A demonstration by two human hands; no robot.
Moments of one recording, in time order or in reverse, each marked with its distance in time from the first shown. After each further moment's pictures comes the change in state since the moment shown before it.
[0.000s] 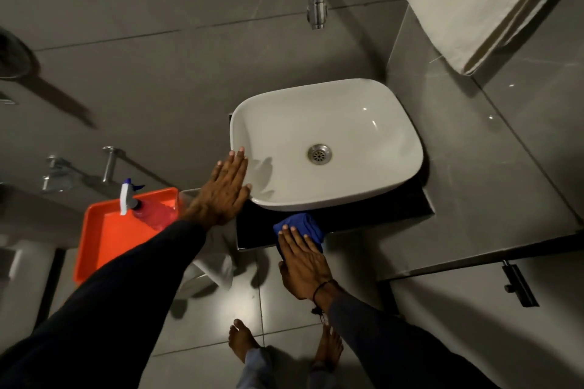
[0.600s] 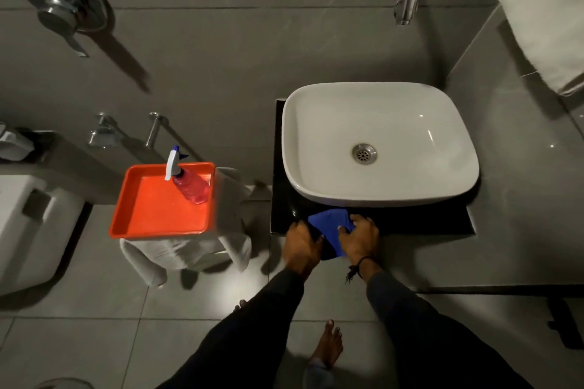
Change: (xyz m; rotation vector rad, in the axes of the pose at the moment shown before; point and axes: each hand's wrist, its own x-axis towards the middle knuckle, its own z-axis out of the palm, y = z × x) left_hand -0.058 0.126 0.088 -0.927 -0.079 -0.735; right_hand 0.032 0.019 -0.041 0.582 0.294 0.706
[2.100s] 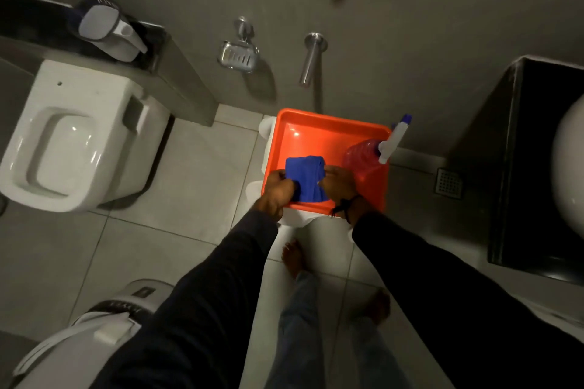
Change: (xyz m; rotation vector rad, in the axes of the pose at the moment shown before) left_hand 0.145 -0.308 -0.389 -0.554 0.081 -0.568; right_hand -0.079 -0.286 0.425 -0.009 -0.576 -0.037
